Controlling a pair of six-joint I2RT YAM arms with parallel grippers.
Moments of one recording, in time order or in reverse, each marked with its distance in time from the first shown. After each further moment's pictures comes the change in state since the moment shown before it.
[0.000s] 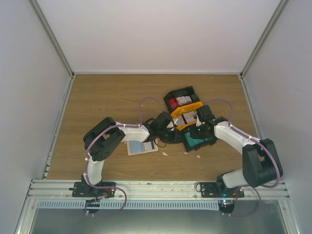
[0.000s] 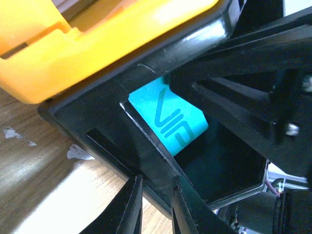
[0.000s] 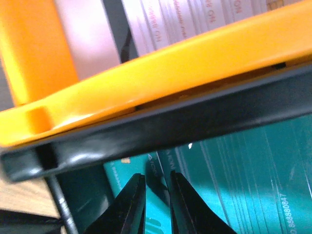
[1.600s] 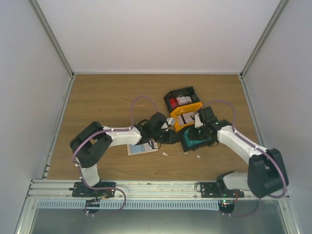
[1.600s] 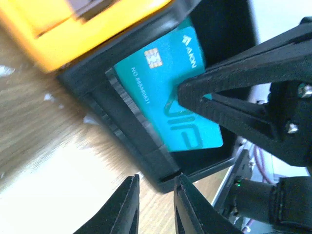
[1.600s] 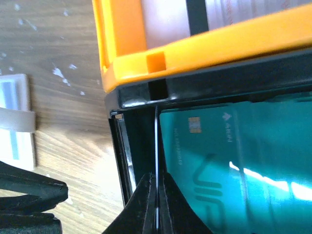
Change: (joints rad) left arm 0.008 -0.152 -0.120 -0.031 -0.066 0.026; right arm 0.024 -0.092 -0.030 -0.006 -0.178 -0.026
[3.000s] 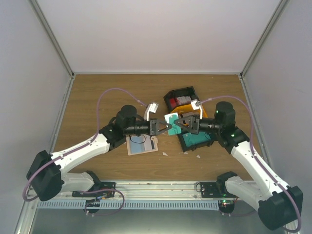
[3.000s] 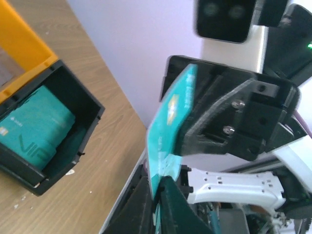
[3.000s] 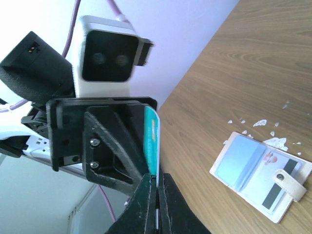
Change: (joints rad) left arm 0.096 -0.570 -0.146 0.066 0.120 -0.077; right arm -0.002 -0.393 -0.012 0.463 -0.699 0.266
